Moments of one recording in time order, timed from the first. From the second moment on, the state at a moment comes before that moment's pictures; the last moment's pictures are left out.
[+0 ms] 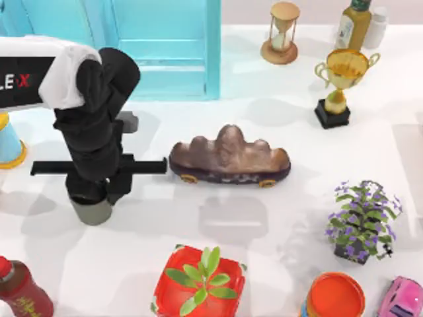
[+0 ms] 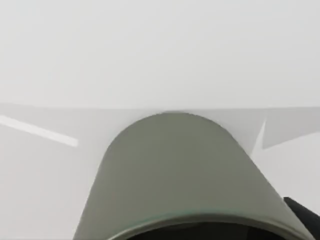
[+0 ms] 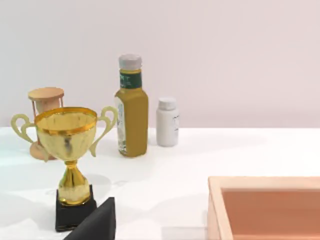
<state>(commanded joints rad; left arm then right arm) -0.38 1.94 1.26 -0.89 0.00 -0.36 0.00 0.00 0.00 0.00 0.00 0.00</state>
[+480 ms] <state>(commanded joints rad) -0.30 1.89 1.36 -0.86 0.00 -0.27 0.00 0.00 0.00 0.00 0.00 0.00</state>
